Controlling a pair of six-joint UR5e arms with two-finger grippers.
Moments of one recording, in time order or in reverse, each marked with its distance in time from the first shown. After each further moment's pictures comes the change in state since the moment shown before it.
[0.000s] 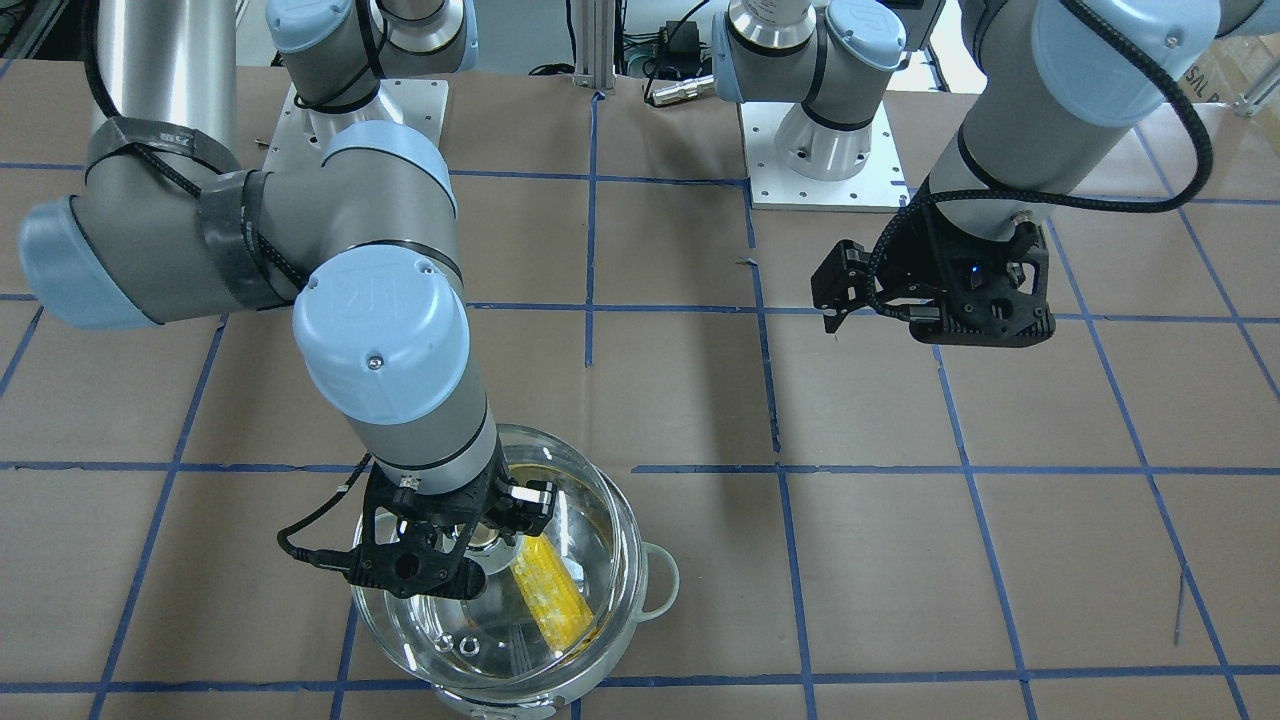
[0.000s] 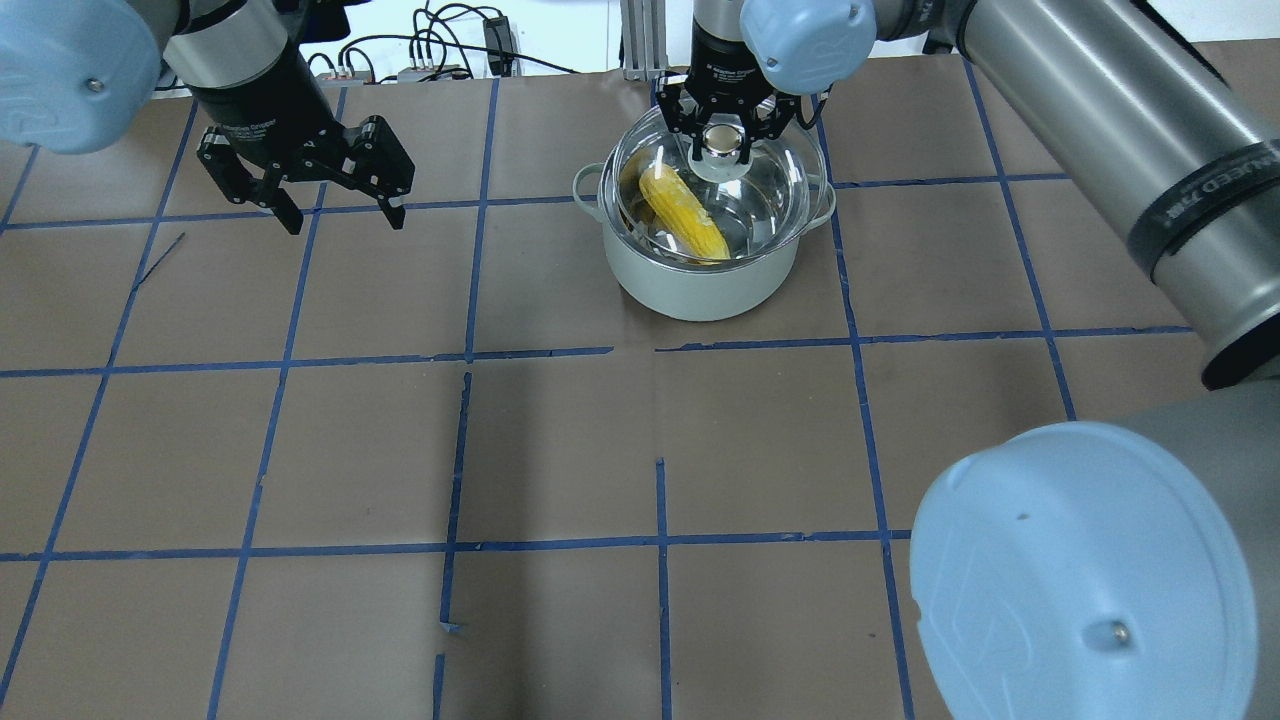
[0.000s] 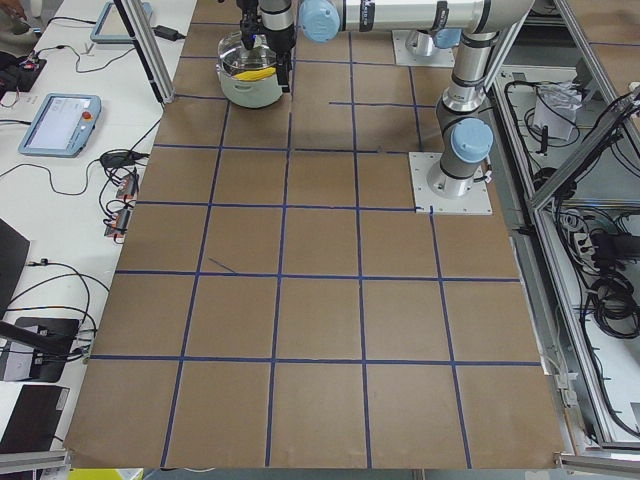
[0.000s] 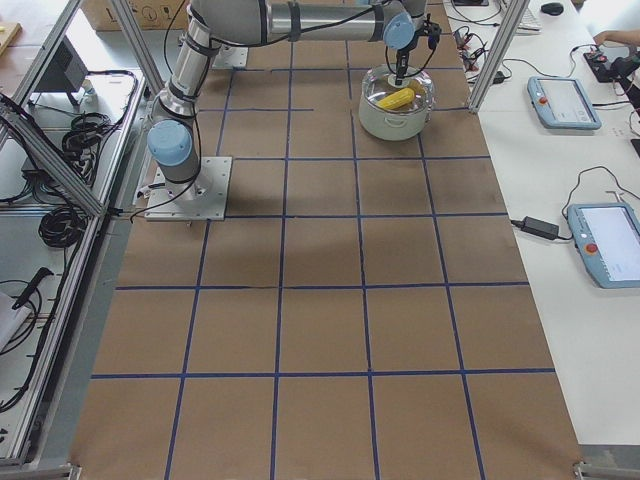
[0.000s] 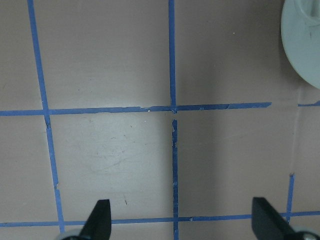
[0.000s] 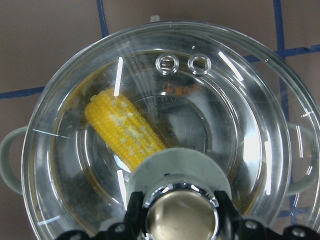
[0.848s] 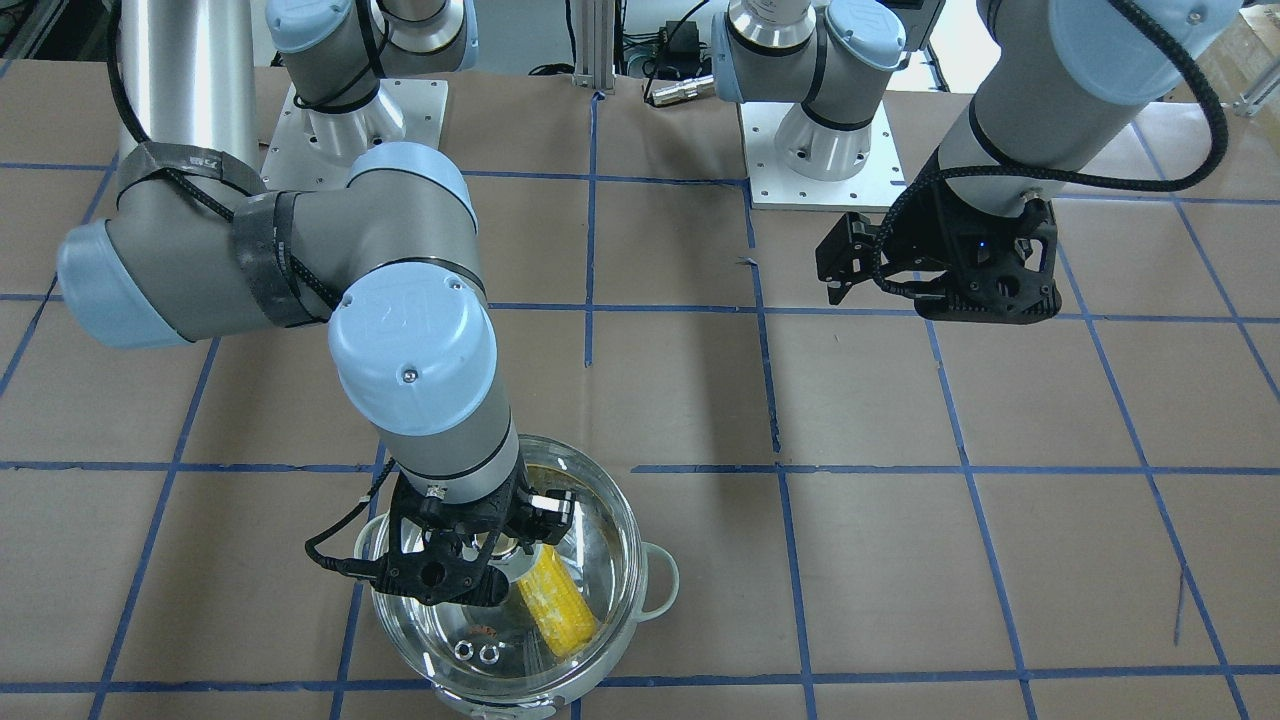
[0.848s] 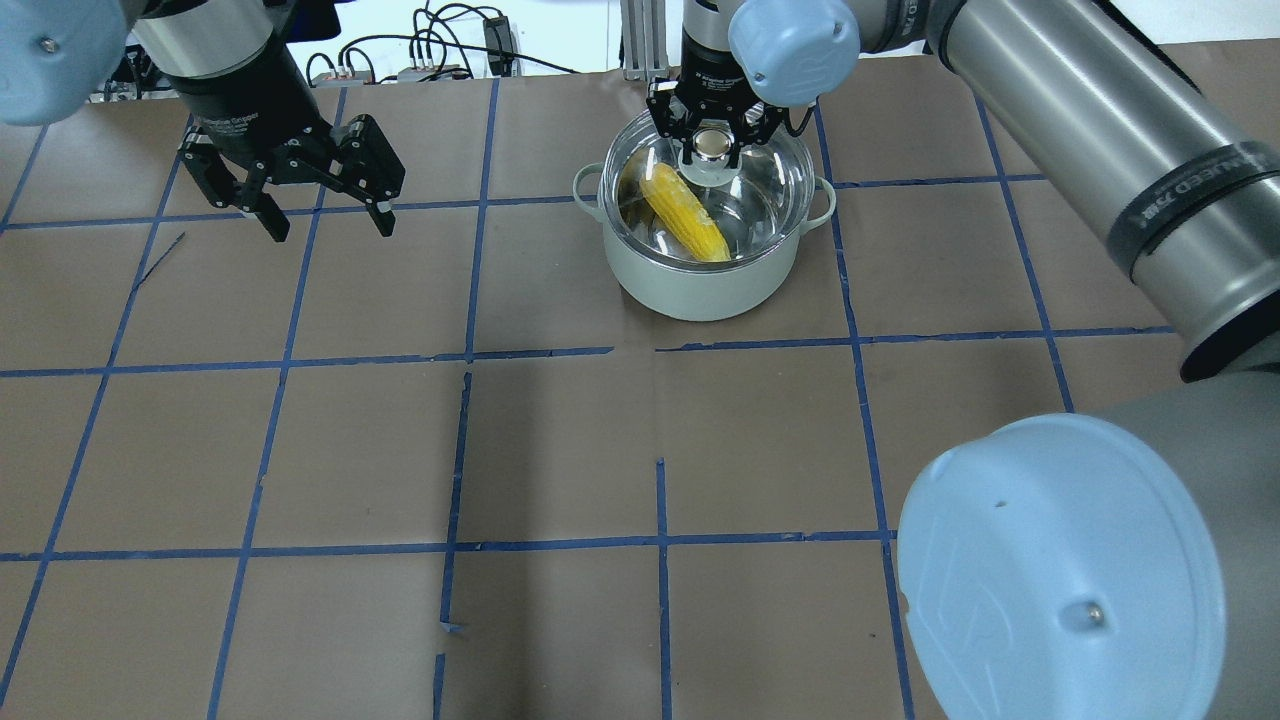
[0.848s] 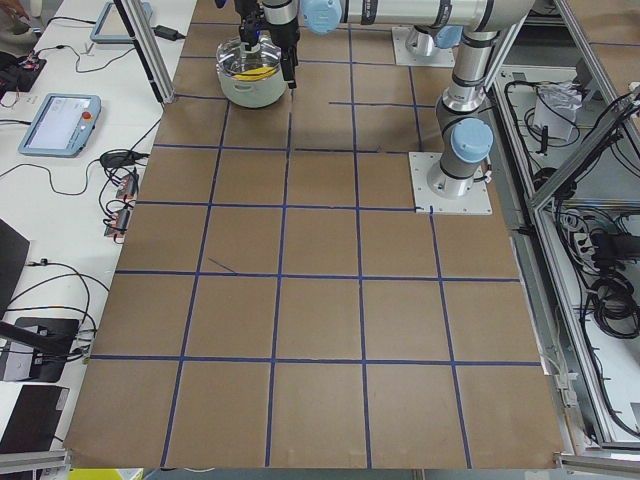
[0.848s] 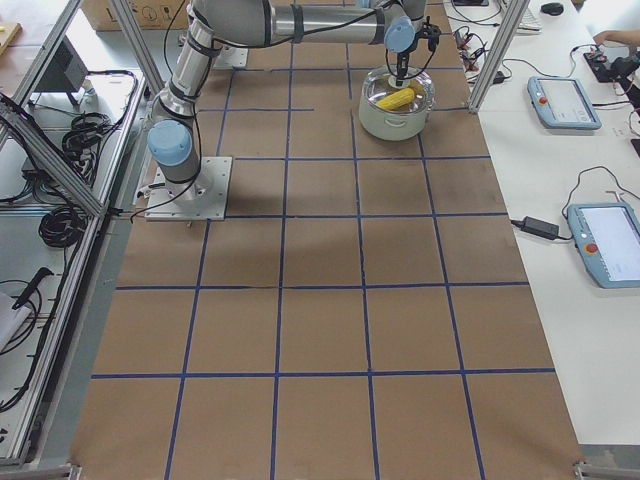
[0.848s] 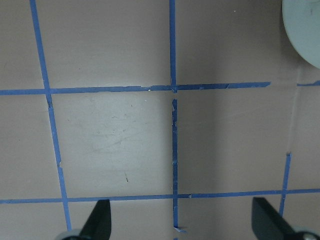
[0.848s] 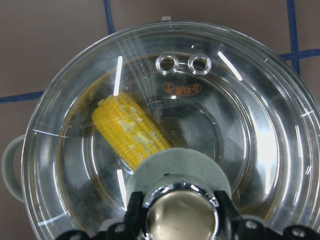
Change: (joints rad) left arm 0.001 0.006 0.037 -0.103 0.001 0.000; right arm 0.007 0.017 0.002 -0.025 0.006 0.010
